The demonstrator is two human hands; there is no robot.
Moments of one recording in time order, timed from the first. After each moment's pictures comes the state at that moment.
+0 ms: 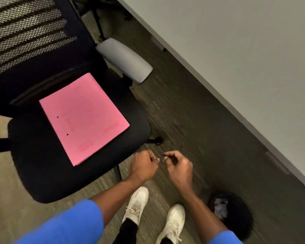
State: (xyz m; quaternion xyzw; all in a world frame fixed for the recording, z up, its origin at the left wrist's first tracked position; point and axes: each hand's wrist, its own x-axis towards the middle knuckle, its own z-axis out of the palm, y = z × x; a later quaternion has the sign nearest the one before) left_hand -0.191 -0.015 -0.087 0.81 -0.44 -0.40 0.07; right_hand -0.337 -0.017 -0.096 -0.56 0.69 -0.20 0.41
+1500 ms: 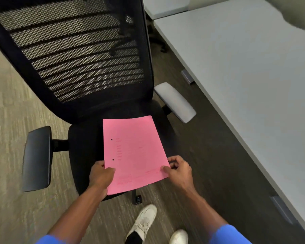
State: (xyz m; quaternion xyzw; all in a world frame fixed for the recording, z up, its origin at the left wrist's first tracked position) left_hand 0.044 0.056 0.020 0.85 -0.05 -0.41 0.33; right_hand -0.208 -0.063 0.003 -0.58 0.63 -0.10 0.51
